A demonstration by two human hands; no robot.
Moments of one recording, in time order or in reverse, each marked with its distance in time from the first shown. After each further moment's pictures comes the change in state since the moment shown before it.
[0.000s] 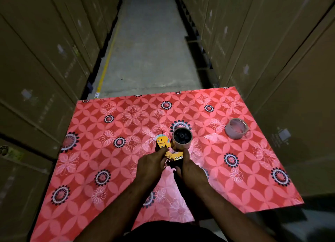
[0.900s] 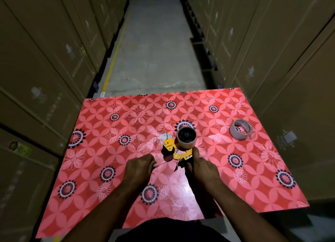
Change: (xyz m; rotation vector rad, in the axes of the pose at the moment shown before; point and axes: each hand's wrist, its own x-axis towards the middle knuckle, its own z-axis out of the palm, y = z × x) left_hand -0.028 -0.047 -0.024 0.156 -0.004 -0.009; right_hand 0.010 0.030 -0.014 -0.244 0.035 -0.061
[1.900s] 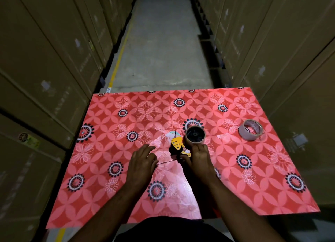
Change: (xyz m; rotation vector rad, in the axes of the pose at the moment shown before) left_hand -0.012 -0.017 0.004 0.007 0.032 0.009; right_hand 0.026 -0.030 0.022 0.258 0.236 -0.123
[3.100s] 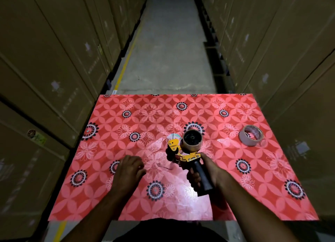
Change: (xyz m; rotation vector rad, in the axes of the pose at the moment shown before) left_hand -0.036 -0.031 -0.019 -0.060 -0.036 -0.128; right_hand 0.002 0.023 -0.041 1.208 -1.100 1.052
